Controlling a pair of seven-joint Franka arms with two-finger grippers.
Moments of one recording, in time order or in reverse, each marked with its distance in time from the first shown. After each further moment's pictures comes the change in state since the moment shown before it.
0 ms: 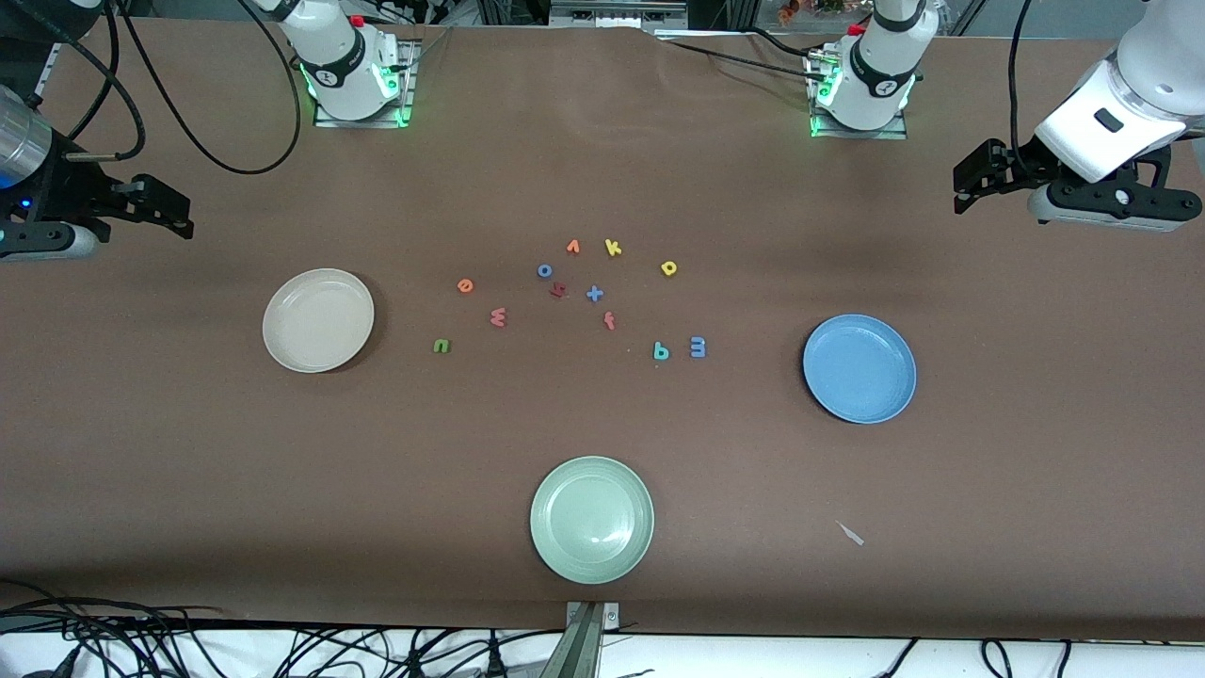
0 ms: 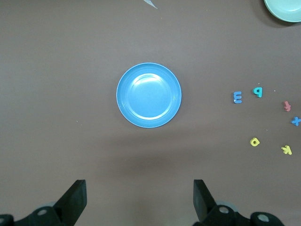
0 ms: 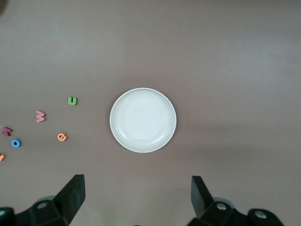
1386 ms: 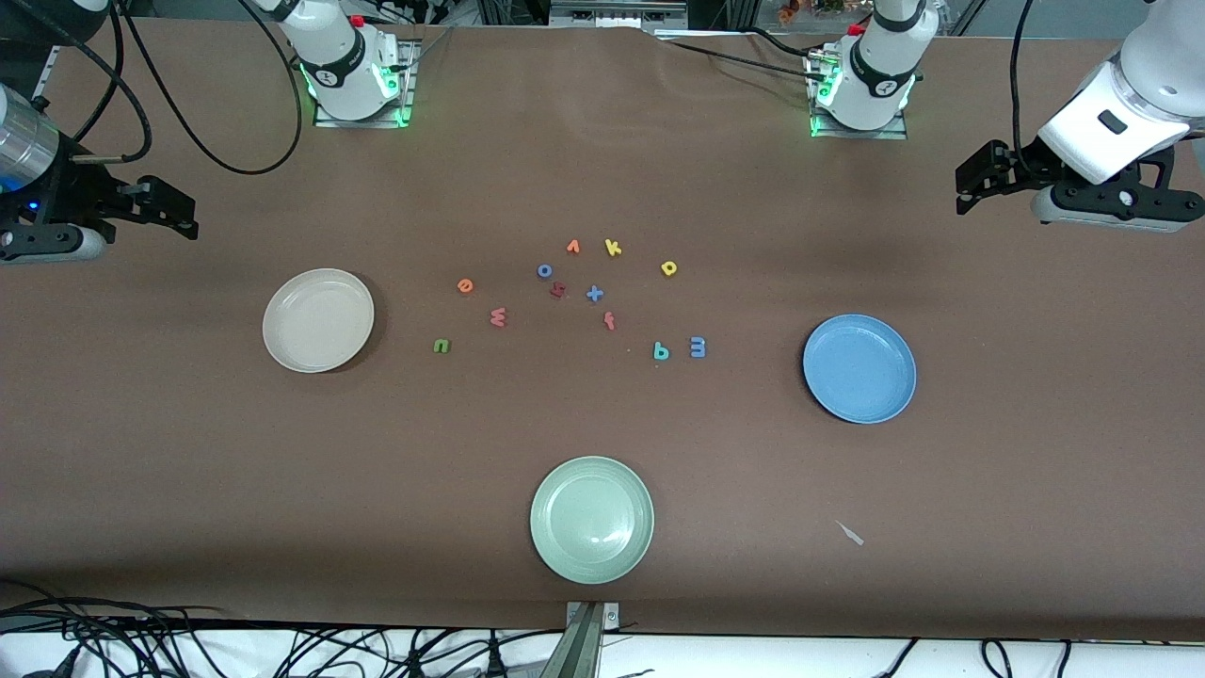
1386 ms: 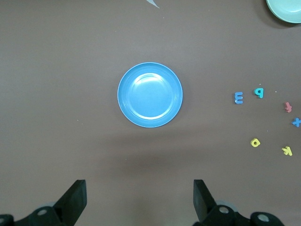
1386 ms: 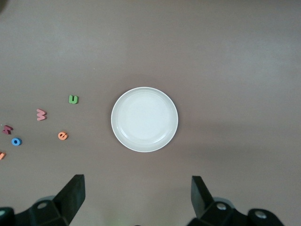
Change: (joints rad) left arm 0.003 0.002 0.005 0.001 0.000 -0.002 -0.007; right arm 0.005 0.008 0.007 -0.004 0.000 0.002 0.000
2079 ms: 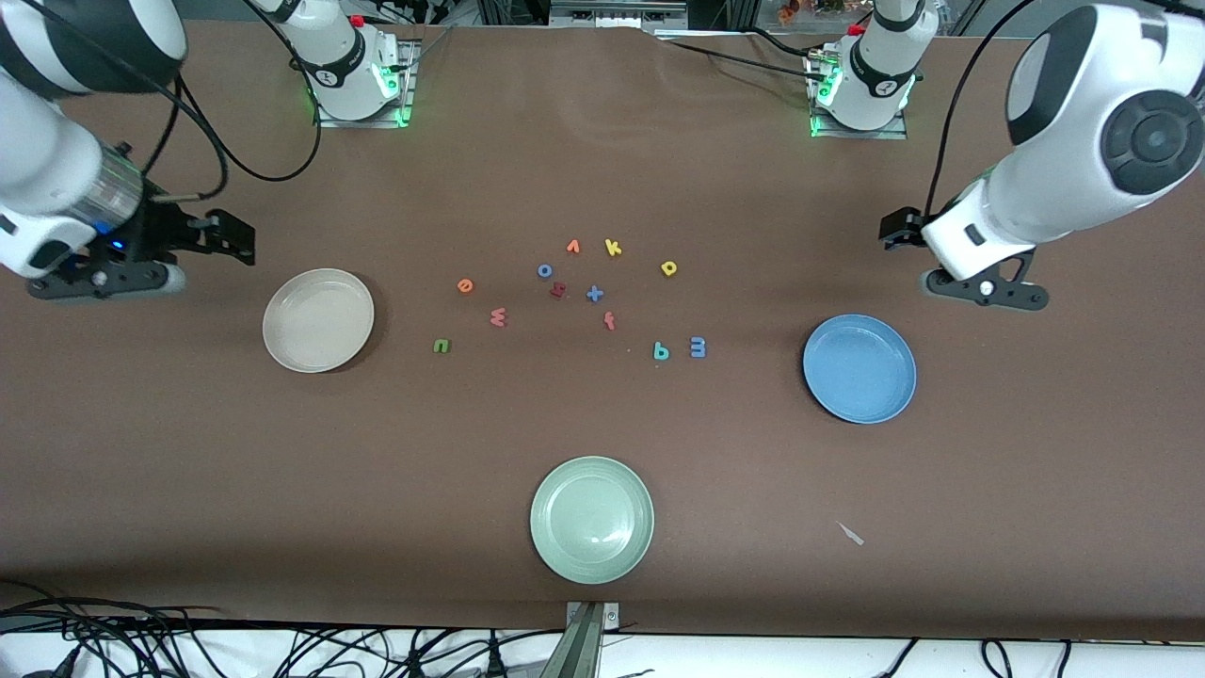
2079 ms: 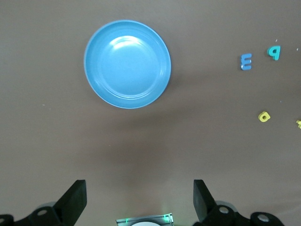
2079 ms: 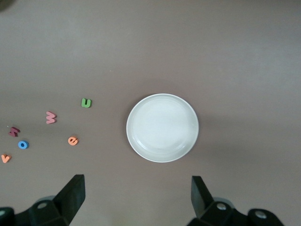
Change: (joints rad) left arm -0.051 0.217 -0.038 0.003 -0.002 -0.022 -0.006; right arm 0.099 0.116 0.008 0.005 -0.001 0.063 0.046
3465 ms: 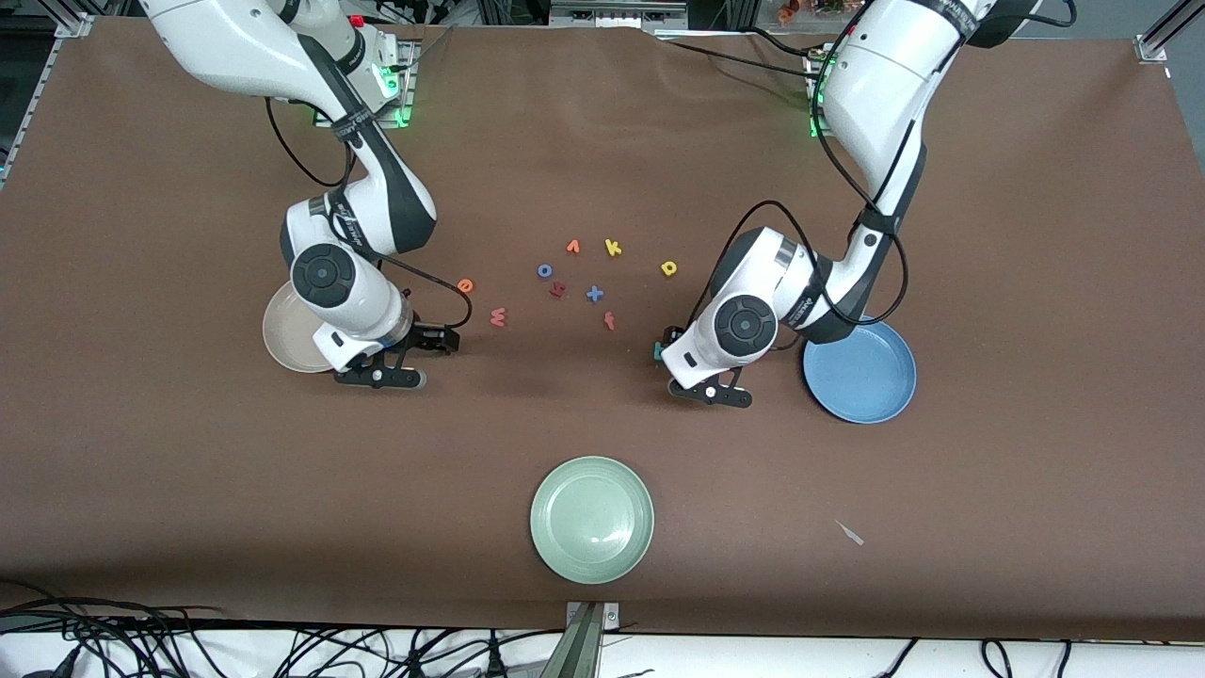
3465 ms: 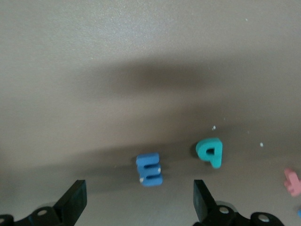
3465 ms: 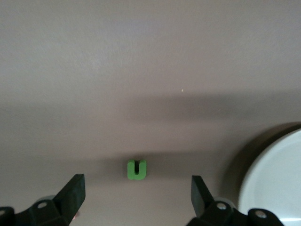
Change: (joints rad) left arm -0.314 0.631 -0.009 0.208 -0.055 0.490 -0.310; right arm 0.219 0.362 0.001 -0.257 -0.020 0.675 0.439
